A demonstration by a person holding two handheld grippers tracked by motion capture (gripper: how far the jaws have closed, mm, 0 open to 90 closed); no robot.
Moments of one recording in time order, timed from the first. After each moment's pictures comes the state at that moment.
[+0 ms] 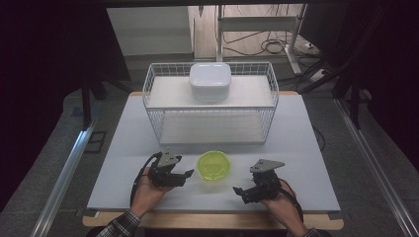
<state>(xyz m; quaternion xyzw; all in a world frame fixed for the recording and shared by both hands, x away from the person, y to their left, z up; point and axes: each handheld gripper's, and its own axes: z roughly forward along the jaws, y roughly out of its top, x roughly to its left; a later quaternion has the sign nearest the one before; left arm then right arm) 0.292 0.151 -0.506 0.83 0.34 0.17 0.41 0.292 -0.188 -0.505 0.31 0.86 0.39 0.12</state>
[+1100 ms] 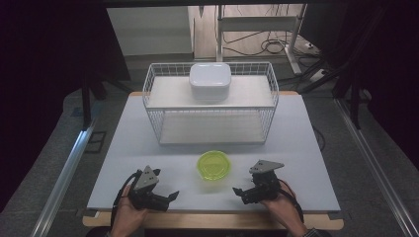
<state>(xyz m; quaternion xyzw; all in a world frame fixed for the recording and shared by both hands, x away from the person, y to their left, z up) 0.236 0.188 -0.516 0.82 0.36 0.17 0.42 0.292 -0.188 -0.509 0.32 0.86 0.38 0.12</state>
